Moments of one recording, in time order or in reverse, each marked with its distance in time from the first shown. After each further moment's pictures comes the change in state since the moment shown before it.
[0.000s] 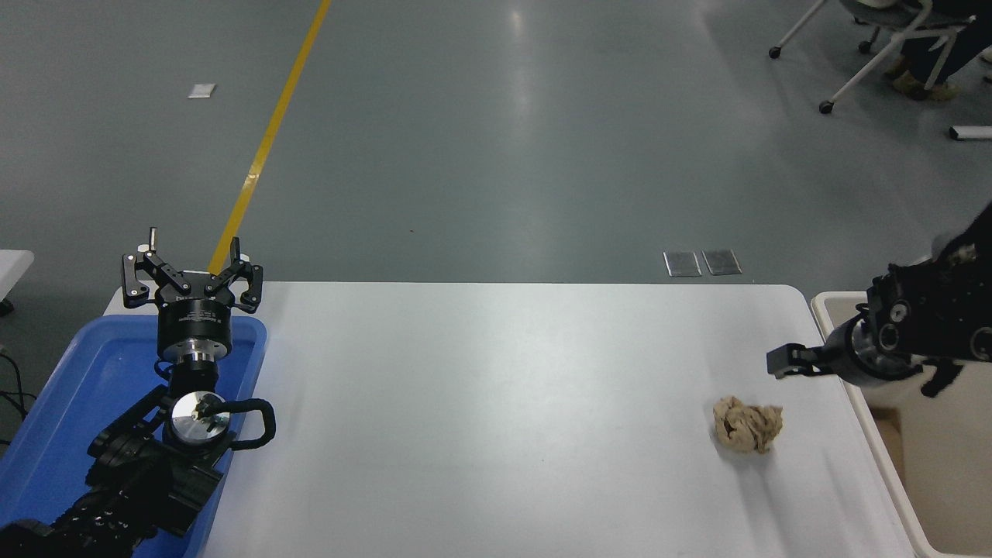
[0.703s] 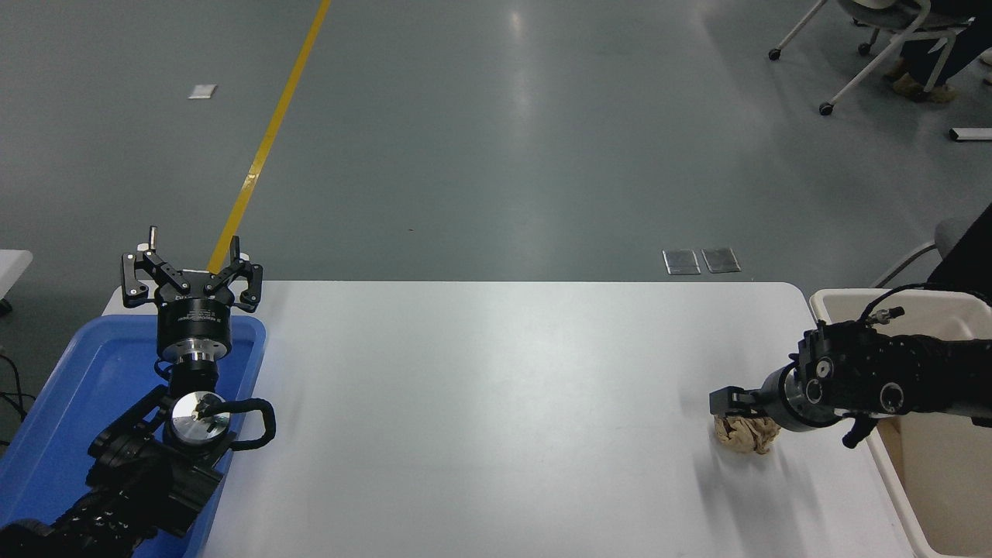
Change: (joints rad) left arm 0.000 0.000 0.000 0.000 0.000 0.000 0.000; right arm -0.192 0.085 0.102 -0.083 -0.016 -0.043 -0.001
